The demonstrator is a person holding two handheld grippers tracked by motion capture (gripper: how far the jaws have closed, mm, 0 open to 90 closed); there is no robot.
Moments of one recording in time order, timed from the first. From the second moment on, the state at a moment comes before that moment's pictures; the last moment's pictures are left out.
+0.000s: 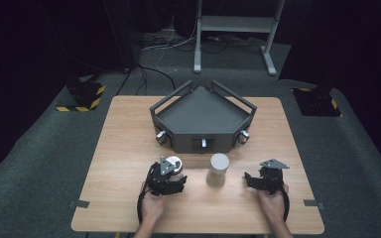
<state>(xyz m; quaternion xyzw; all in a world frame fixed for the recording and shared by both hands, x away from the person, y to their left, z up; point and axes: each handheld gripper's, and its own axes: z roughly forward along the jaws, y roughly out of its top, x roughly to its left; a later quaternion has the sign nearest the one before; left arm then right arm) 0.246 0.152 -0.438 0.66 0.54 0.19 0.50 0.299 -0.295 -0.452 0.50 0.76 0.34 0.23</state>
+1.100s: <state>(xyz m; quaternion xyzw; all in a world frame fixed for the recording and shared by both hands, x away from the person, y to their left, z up) 0.295 0.164 -0.362 0.65 0.53 0.16 0.52 0.299 -0.295 -0.451 0.50 0.76 0.34 0.23</state>
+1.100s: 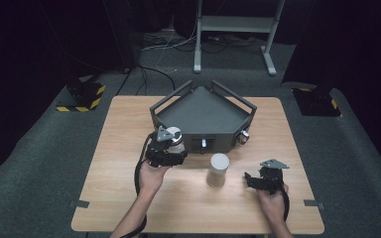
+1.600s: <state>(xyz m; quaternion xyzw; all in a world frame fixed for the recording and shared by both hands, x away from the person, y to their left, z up) 0.315 0.145 -0.340 0.64 0.53 0.17 0.54 0.299 -0.295 -0.451 0.50 0.76 0.34 0.23</state>
